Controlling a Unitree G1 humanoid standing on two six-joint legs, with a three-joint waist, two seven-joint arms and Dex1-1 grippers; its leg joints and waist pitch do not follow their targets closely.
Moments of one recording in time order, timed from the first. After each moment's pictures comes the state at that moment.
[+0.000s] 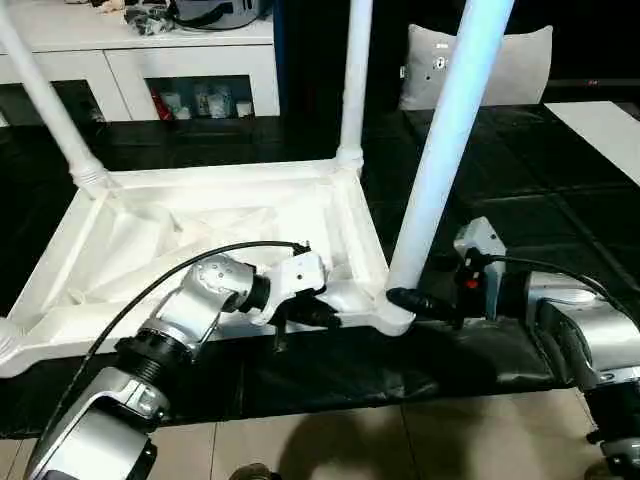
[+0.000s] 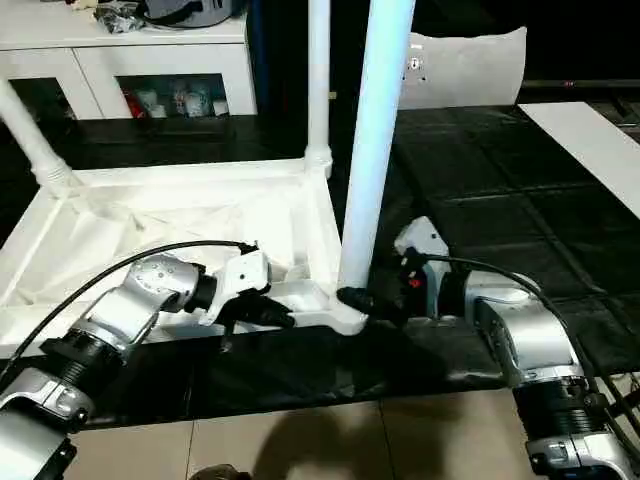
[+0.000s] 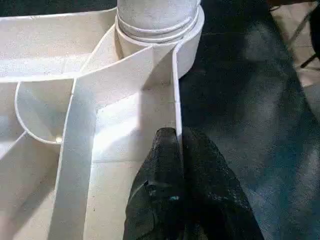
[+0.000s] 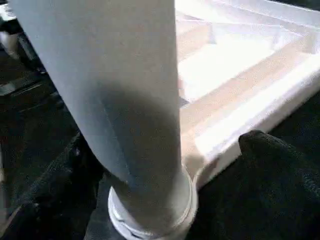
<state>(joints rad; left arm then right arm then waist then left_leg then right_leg) -0.62 0.36 -0.39 0.52 0.02 0.10 -1.24 -0.38 -0.52 0.09 0.21 0.27 0.38 1.10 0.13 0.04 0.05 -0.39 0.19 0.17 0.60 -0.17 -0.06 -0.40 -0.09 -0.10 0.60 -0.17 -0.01</state>
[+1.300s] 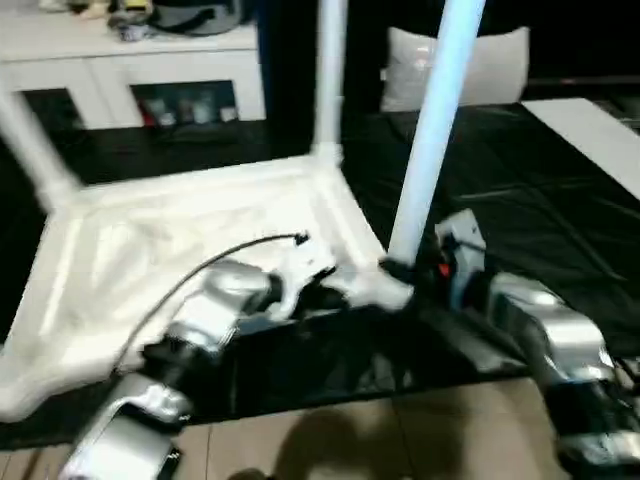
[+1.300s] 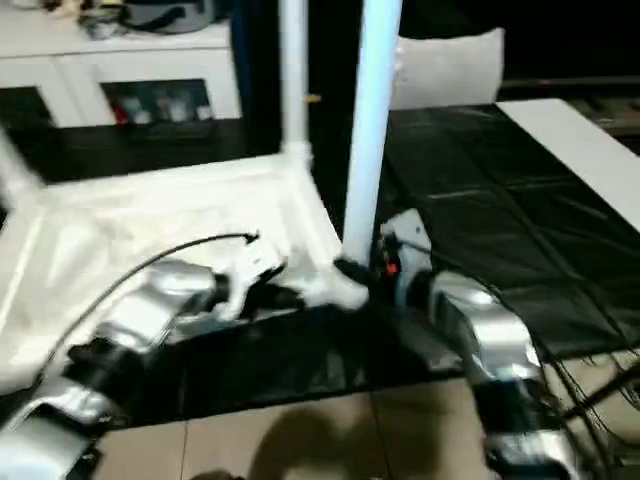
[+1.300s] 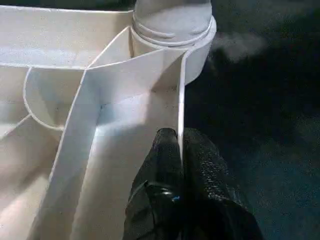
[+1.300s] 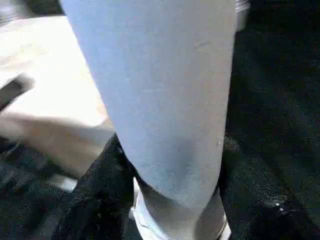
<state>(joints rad) -0.63 0.16 -0.30 0.53 0.02 0.38 -0.85 -0.45 -0.26 0.00 0.26 0.20 0.53 0.57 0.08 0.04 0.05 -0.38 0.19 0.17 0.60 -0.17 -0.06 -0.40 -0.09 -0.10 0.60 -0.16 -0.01</state>
